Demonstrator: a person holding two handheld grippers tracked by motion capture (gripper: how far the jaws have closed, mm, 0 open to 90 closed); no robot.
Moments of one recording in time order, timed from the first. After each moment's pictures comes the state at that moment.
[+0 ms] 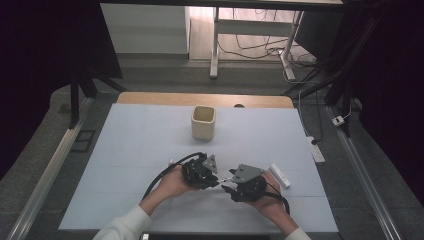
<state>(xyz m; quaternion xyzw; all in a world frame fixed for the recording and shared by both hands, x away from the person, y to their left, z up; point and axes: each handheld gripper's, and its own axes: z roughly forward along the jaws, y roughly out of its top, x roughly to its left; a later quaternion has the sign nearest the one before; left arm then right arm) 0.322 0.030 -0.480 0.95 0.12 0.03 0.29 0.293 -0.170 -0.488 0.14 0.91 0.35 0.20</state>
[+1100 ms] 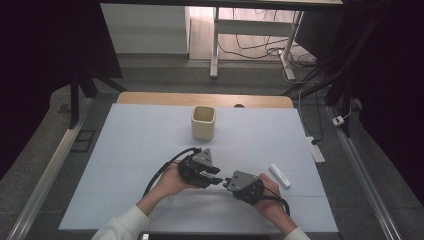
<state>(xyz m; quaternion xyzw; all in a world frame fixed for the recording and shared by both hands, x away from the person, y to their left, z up) 0.320 0.046 -0.464 0.91 0.14 0.04 0.39 0.289 -0.167 -0.496 0.08 0.92 0.32 0.22</state>
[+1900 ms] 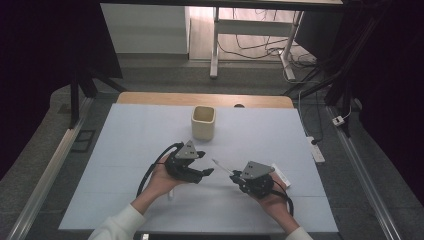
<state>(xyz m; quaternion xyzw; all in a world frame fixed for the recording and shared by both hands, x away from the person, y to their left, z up) 0.317 0.079 -0.463 0.86 0.23 0.12 0.43 0.301 -0.190 -0.489 0.18 0.89 0.38 0.20</state>
